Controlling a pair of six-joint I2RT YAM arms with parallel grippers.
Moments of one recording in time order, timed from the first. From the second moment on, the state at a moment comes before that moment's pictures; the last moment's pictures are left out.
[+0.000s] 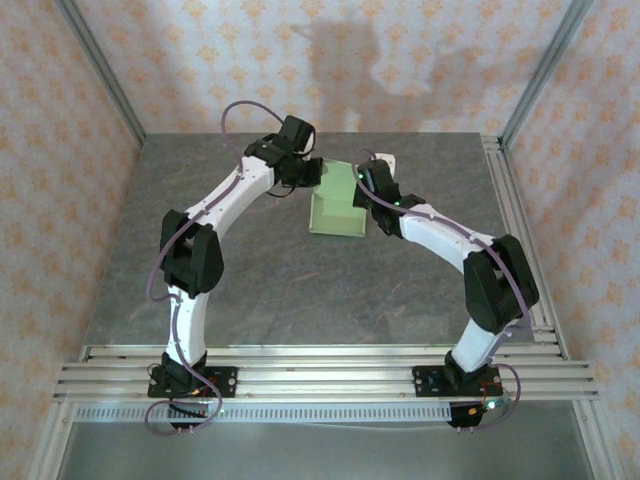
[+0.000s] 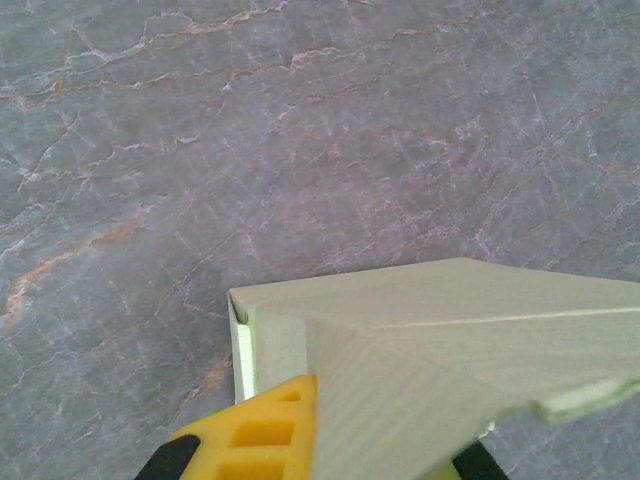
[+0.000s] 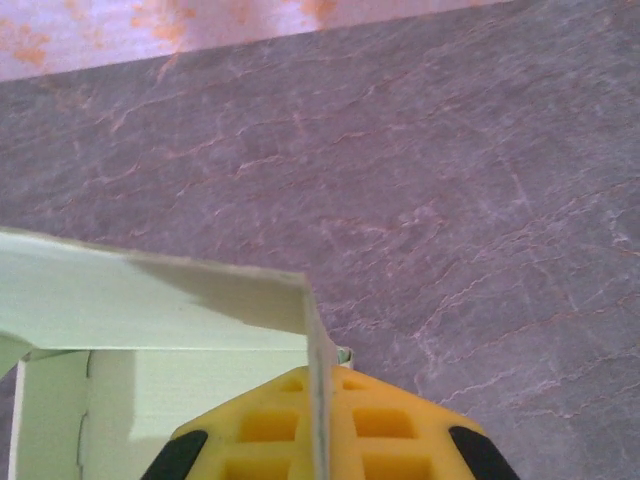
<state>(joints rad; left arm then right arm) -0.43 2.07 1.94 -0.79 0.09 -0.43 0.52 1.70 1.21 -0.18 0.38 0.45</state>
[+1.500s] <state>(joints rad) -0.50 1.88 1.33 -0.17 -0.05 -0.62 0.62 1.78 0.71 0.77 0.56 0.27</state>
